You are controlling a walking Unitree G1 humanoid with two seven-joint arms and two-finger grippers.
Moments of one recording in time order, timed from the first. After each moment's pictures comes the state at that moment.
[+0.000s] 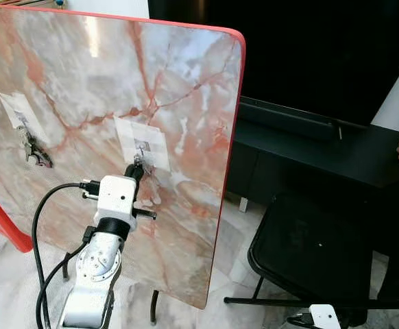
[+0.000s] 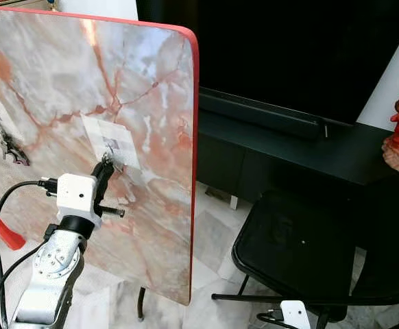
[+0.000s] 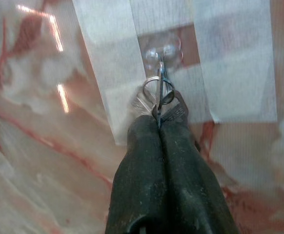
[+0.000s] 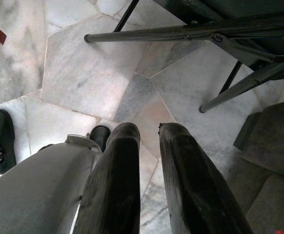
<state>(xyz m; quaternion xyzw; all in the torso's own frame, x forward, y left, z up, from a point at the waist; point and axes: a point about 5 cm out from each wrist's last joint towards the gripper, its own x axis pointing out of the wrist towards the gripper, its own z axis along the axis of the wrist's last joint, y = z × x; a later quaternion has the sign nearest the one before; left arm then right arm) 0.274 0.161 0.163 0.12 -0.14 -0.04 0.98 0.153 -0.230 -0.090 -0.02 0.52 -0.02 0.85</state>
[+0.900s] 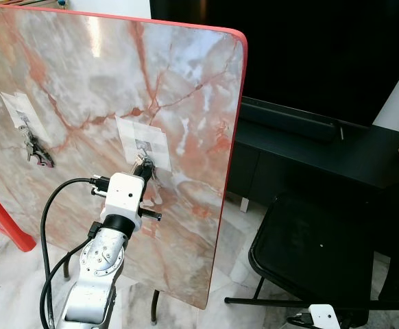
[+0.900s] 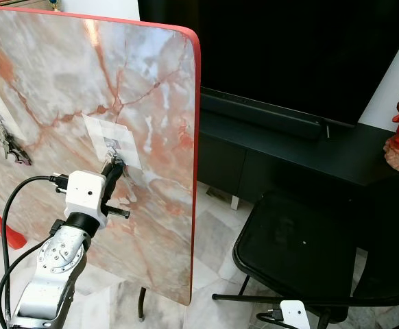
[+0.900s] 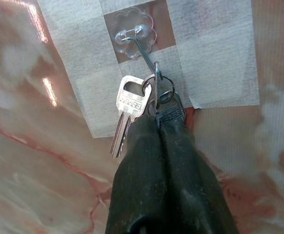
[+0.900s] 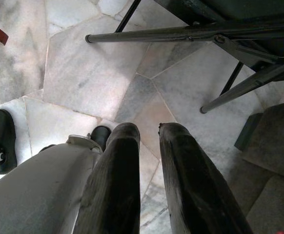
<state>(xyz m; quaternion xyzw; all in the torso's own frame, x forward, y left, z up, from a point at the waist) 0.277 0.154 0.157 0.13 -0.11 -0.07 0.98 0.153 -0.229 -0.090 -0.02 0.52 -0.02 0.85</state>
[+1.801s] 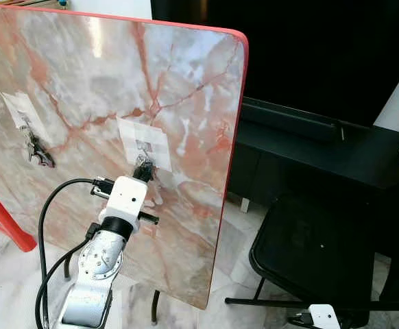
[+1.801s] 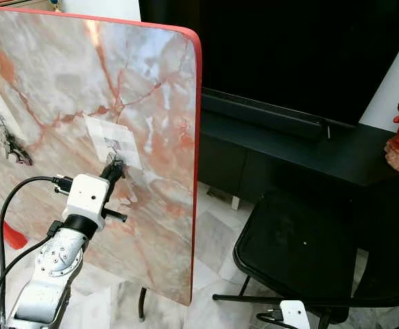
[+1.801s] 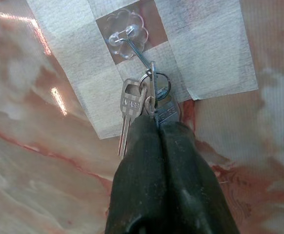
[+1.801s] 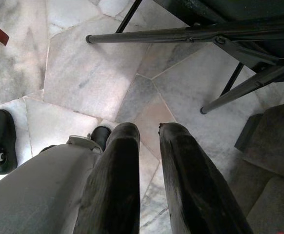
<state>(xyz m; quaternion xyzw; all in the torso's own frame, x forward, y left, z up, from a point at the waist) 0.273 0.155 0.153 0.18 -0.10 -0.08 0.97 0.153 -0.229 -0.090 -0.02 0.52 -0.02 0.85</state>
